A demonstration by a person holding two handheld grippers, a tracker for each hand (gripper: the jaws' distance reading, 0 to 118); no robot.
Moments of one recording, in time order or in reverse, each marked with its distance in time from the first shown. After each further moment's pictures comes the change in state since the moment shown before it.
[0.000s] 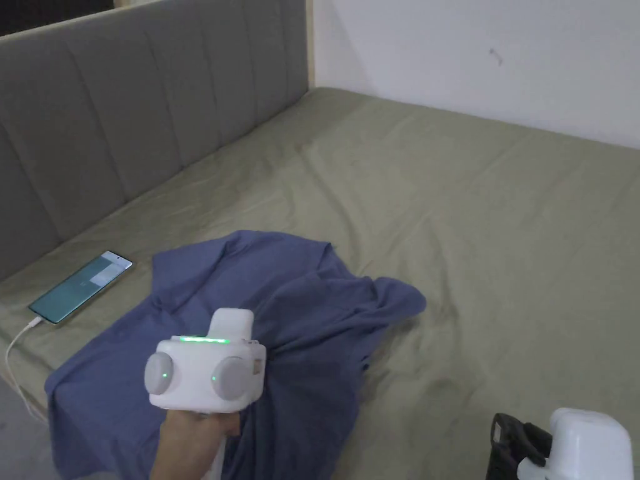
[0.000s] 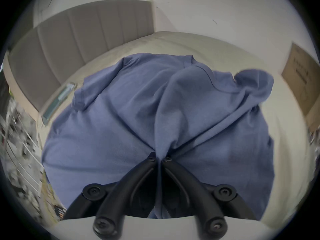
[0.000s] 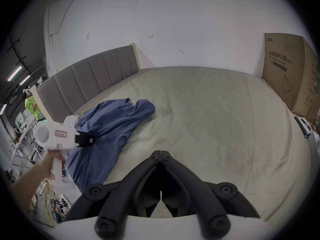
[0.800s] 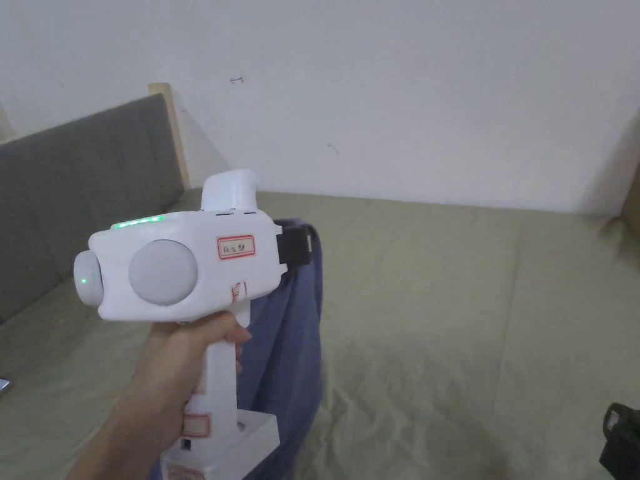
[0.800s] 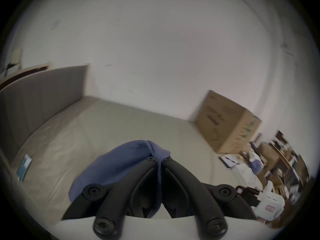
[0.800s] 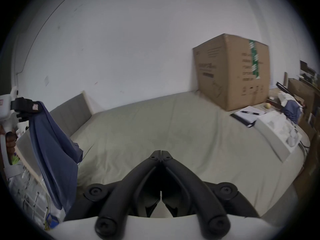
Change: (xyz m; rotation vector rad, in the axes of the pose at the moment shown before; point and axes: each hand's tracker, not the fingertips) left arm 0.215 0.082 0.292 0.444 -0.706 -0.248; right arm 0.167 0.006 0.182 0.310 -0.402 -0.300
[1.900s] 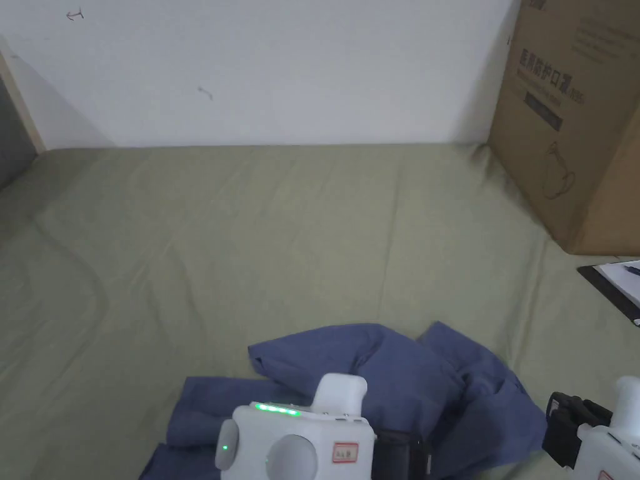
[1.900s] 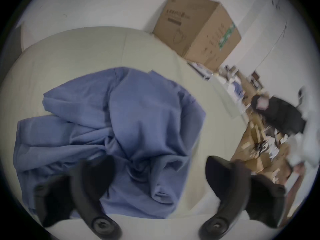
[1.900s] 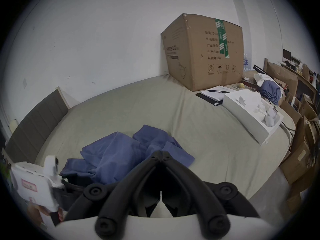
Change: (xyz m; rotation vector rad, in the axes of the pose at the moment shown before) left arm 0.093 -0.246 -0.129 -0.626 -0.257 0.032; right arm 0.075 -0.037 0.001 -0.155 -0.132 -0.031
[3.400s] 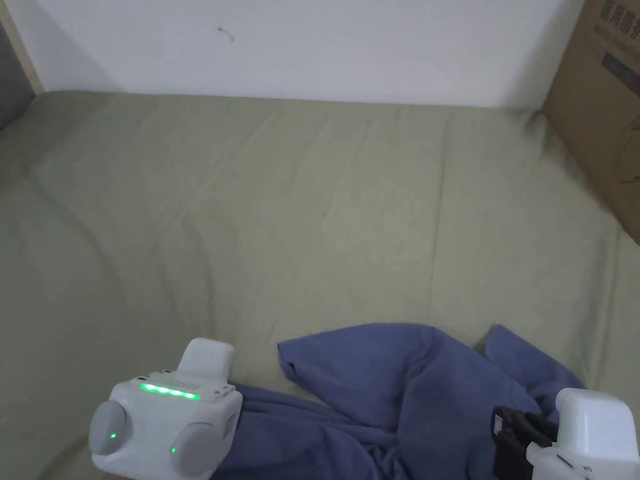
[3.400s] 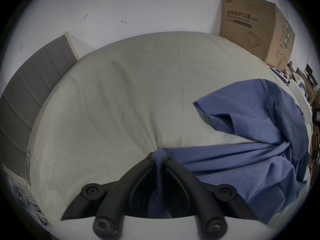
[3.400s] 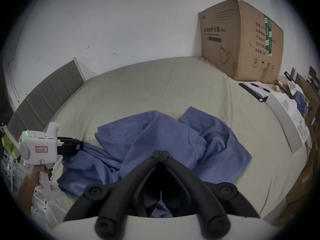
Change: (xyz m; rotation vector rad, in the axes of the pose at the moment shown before) left arm -0.187 0.033 0.018 0.017 0.646 -0.075; right arm -0.093 -0.010 -0.086 -0.171 0.162 0.146
